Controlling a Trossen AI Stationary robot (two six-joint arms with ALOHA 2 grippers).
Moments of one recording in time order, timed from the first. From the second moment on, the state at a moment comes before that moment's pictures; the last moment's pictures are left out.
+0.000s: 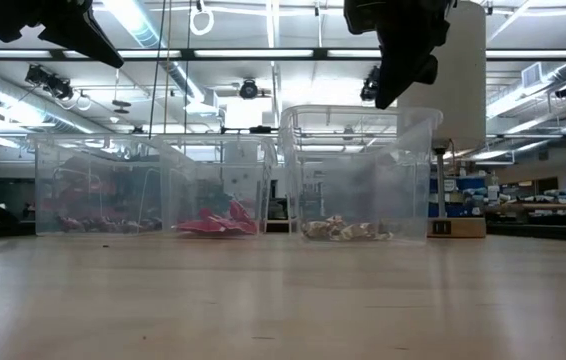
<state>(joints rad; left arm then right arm) -0.64 1.10 0.95 -1.17 -1.02 -0.55 0.14 1.57 1.32 -0.89 0.09 0.55</state>
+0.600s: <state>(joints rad) -0.64 1.10 0.95 -1.17 -1.02 -0.55 0.11 1.57 1.32 -0.85 0.09 0.50</state>
